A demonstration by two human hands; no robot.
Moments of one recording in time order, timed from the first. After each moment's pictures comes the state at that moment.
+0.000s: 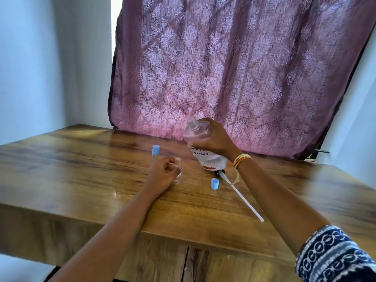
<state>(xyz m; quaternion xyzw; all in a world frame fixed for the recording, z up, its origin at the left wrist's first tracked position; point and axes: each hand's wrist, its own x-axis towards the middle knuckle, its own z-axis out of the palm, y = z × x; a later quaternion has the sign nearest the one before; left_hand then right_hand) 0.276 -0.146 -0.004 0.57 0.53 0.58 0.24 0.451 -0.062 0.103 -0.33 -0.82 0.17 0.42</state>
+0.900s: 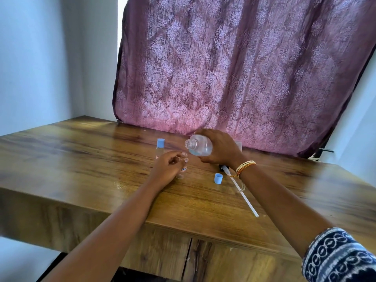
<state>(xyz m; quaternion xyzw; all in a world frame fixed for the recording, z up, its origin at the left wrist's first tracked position) 0.274 -0.152 -0.006 0.57 0.47 0.60 0.31 0.460 -0.072 0.077 -0.30 -0.90 -0.15 0.28</state>
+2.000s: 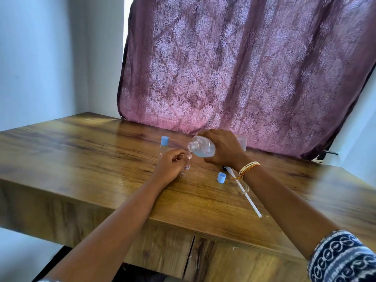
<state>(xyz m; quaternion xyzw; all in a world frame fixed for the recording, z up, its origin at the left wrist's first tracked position) 0.275 -0.153 -0.004 0.56 0.48 0.59 0.33 0.458 -0.070 0.073 -0.28 -0.90 -0.22 0.26</state>
